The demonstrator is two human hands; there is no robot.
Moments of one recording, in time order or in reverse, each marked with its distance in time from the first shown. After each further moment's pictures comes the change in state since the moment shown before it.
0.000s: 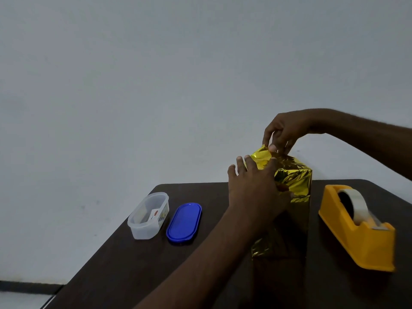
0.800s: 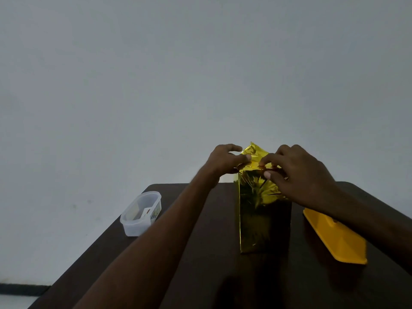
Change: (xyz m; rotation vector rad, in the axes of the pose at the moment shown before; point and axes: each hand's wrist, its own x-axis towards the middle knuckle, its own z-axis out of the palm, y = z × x) left_hand 0.061 -0.057 -0.009 -1.061 -0.096 -0.278; right_hand -0.091 0.003 0.125 -0.426 0.810 -0.132
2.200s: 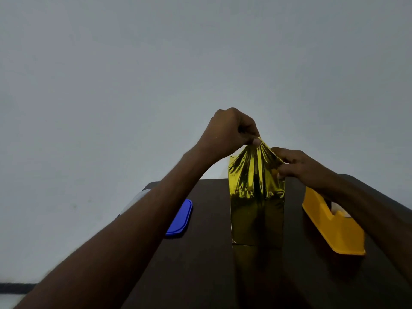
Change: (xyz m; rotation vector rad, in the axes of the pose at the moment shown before) left_hand -0.027 0.068 -0.013 0.597 0.045 0.634; right_hand 0.007 0.038 0.012 0.942 -0.316 0.095
